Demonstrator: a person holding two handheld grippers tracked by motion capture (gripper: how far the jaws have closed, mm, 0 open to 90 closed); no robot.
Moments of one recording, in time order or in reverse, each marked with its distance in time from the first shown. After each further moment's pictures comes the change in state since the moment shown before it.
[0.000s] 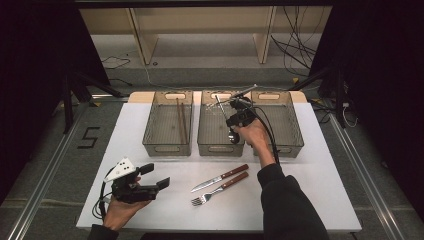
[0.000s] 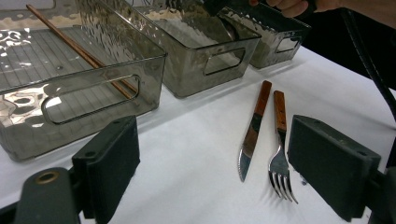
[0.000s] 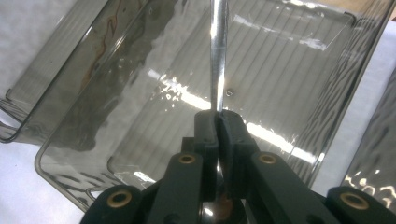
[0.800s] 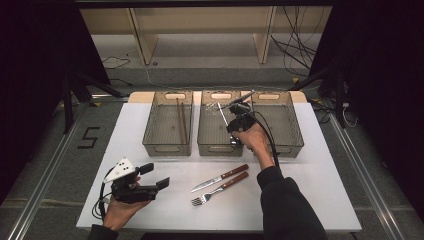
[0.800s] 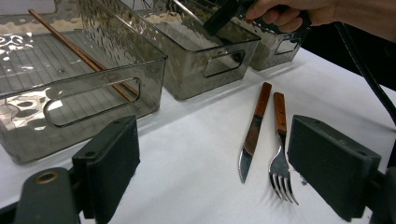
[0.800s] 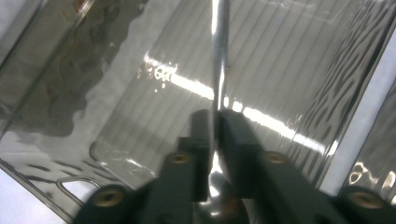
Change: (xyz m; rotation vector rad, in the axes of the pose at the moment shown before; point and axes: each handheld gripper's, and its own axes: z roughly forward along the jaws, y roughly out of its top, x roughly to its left) left arm 0.000 0.000 -0.001 -0.006 0.003 0.007; right arm -0.004 -0.010 0.016 0.076 -0.017 0.019
